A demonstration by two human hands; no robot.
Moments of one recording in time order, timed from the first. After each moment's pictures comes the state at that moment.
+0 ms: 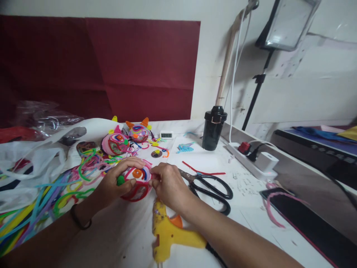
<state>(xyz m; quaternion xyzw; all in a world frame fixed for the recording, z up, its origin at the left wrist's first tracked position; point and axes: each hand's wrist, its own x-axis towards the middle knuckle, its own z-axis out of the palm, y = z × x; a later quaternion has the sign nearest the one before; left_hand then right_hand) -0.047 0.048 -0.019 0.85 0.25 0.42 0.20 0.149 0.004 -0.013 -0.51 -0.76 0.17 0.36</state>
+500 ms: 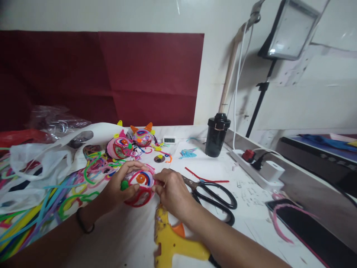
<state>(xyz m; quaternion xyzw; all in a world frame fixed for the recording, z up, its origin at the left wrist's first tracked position) -0.046 0.042 -0.020 0.80 0.33 0.42 0.28 0.153 0.005 -0.016 -0.49 -0.77 0.18 0.36</state>
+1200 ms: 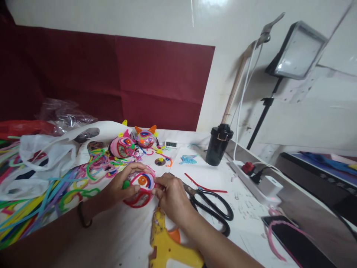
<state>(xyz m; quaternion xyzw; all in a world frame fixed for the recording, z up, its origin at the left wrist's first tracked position) -0.054 0.045 -0.025 0.81 0.30 0.41 0.29 0.152 0.005 -0.022 -0.47 -0.77 0.19 0.39</state>
